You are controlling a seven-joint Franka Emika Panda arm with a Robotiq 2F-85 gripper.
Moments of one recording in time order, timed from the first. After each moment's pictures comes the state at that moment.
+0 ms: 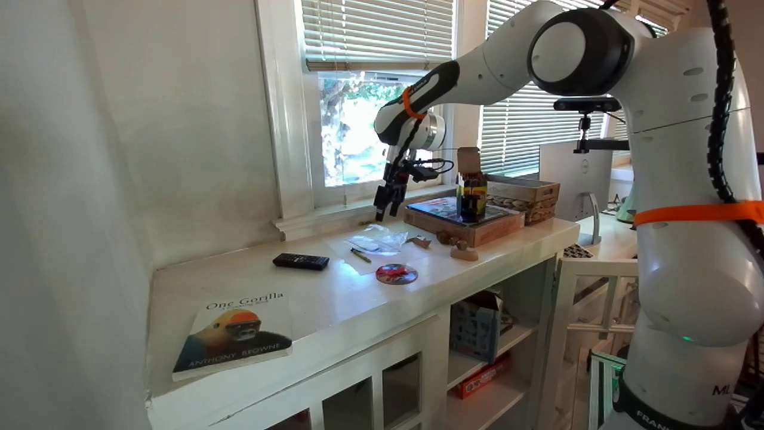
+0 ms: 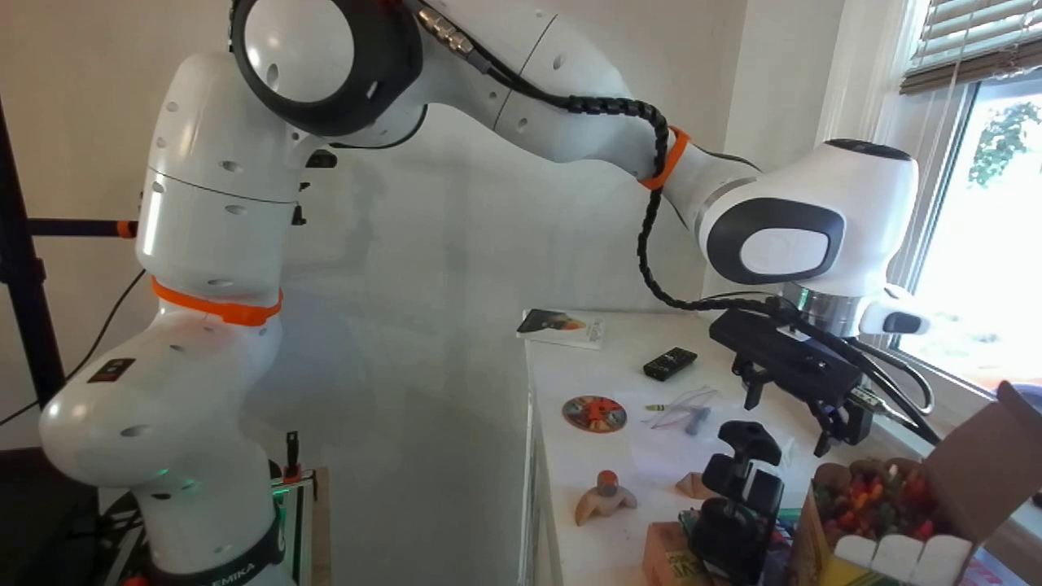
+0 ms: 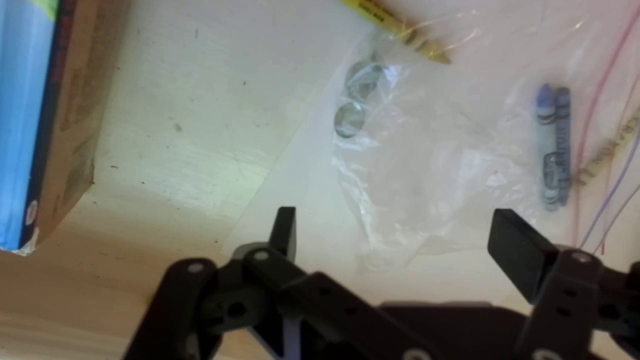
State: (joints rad) arm -0.26 0.27 -0.13 -1.78 0.29 2.18 -0.65
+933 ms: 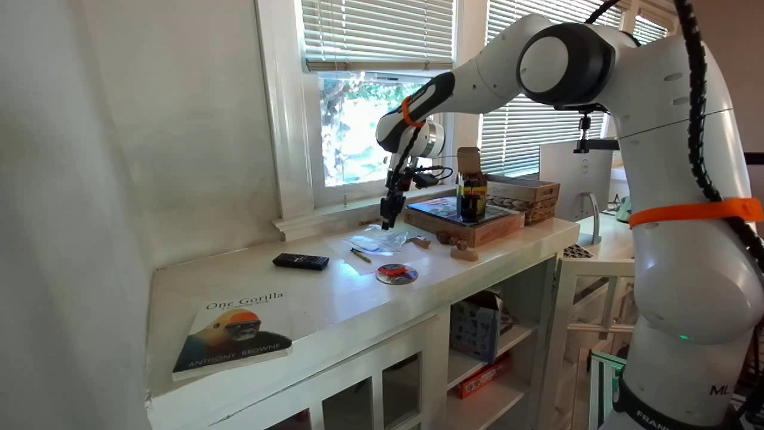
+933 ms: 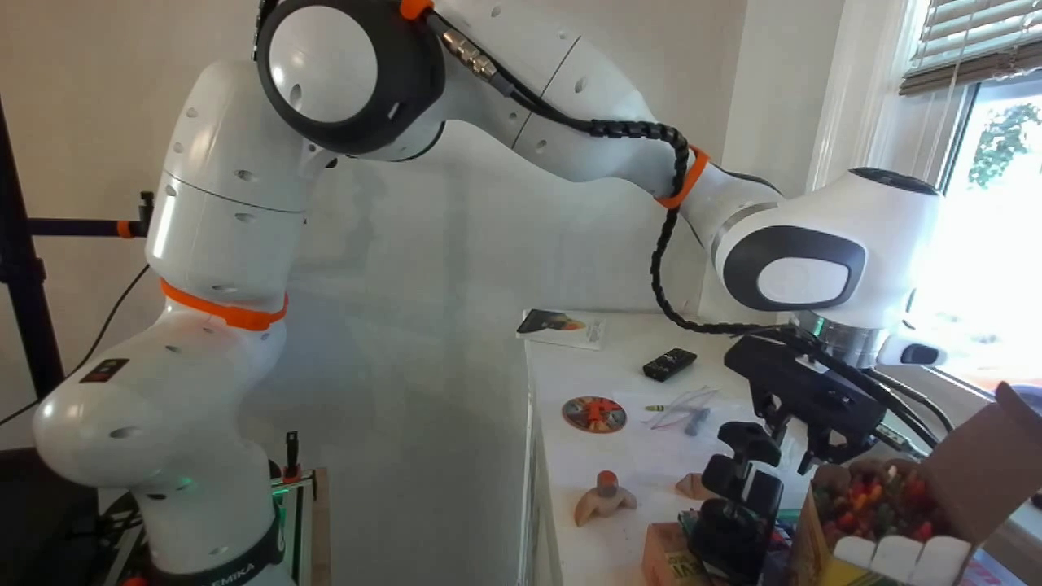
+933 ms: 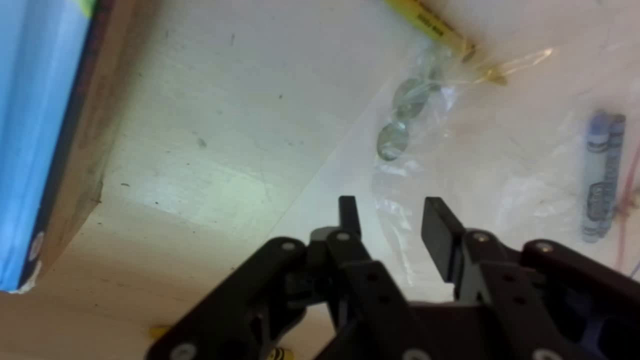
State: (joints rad) arm -0.31 0.34 -0.11 -1.74 0.30 2.16 -0.73
